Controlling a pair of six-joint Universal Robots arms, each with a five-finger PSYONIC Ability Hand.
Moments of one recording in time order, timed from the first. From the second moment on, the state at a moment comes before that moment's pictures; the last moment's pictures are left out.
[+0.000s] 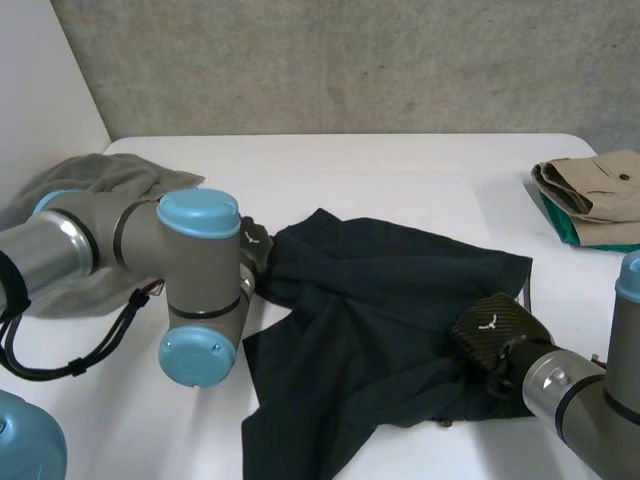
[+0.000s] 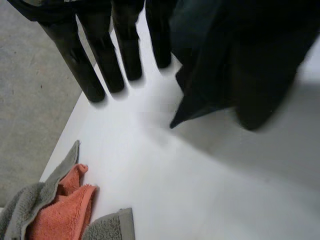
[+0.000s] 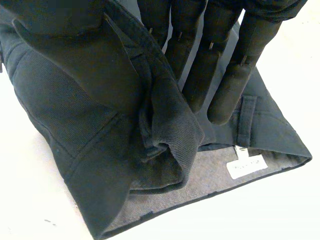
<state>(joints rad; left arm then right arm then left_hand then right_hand) 4.09 -2.38 -1.10 3.11 -1.85 3.85 1.93 -1.37 1.91 0.05 1.43 2.43 0.36 0.44 0.44 0.45 0.27 1.09 1.17 1.20 1.20 0.99</state>
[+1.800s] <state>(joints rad) 3.95 -1.44 -1.56 2.82 -1.67 3.51 1.82 -1.86 1.71 0.48 1.37 2.30 1.15 1.19 1.19 1.20 1.00 1.09 1.17 1.20 1.20 0.99</state>
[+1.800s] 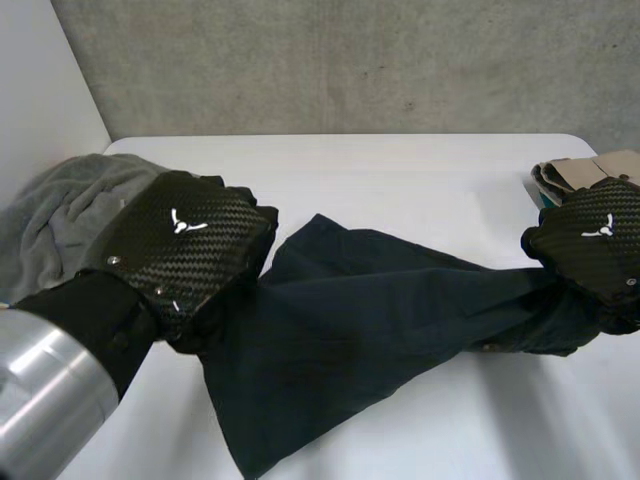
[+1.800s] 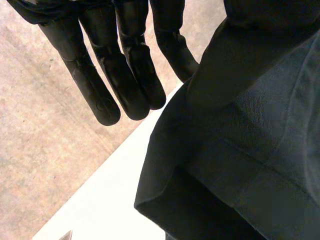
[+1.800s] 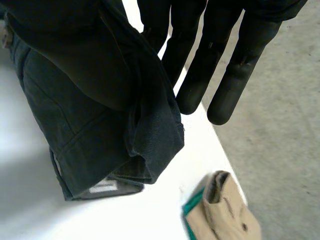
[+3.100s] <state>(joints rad) 4.16 -1.76 -1.77 3.25 -1.62 3.69 2.00 -0.98 1.38 0.06 1.45 2.31 1.15 1.20 1.19 1.20 1.01 1.09 1.17 1.20 1.20 0.99</state>
